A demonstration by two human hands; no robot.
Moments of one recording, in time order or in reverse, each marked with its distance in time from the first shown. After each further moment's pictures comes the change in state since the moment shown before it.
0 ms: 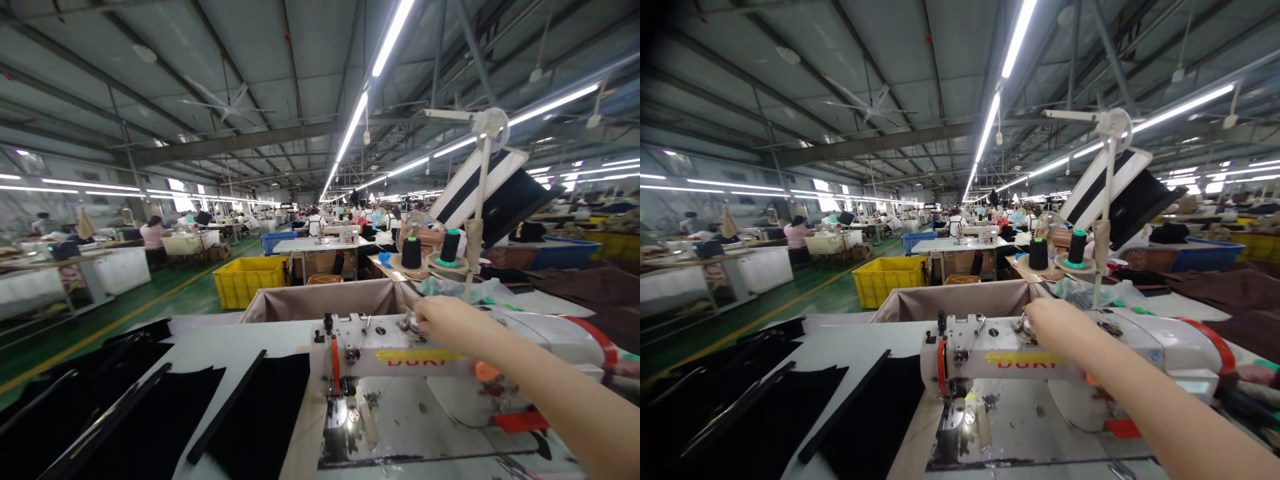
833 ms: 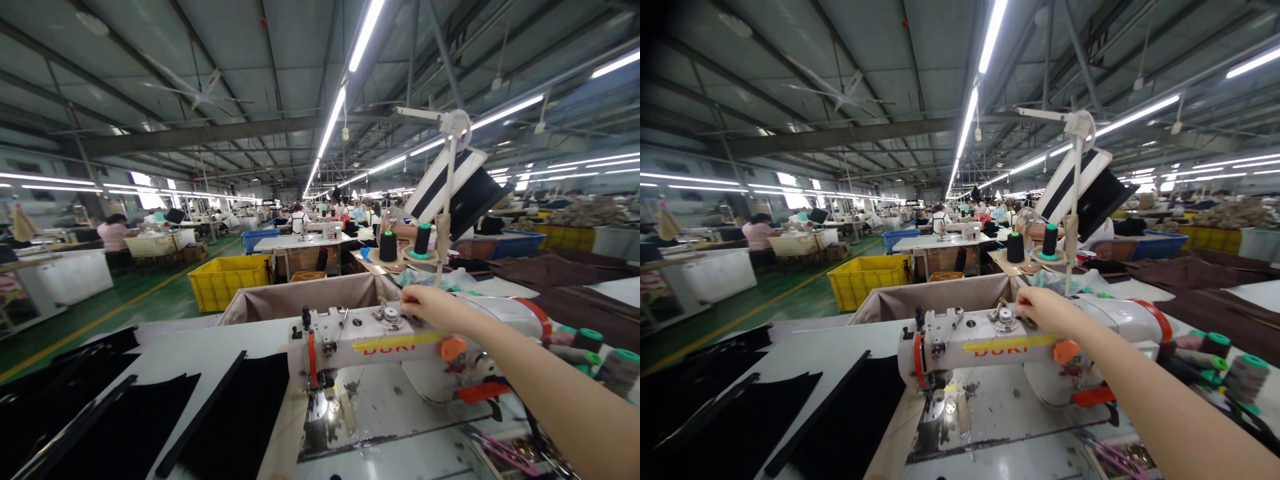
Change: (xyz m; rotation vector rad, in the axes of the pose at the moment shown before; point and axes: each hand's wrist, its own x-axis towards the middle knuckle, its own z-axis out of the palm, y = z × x) left_hand -0.038 0.028 -0.022 -0.214 -0.159 -0.233; right_hand -0.013 0.034 0.018 0.267 0.067 0.021
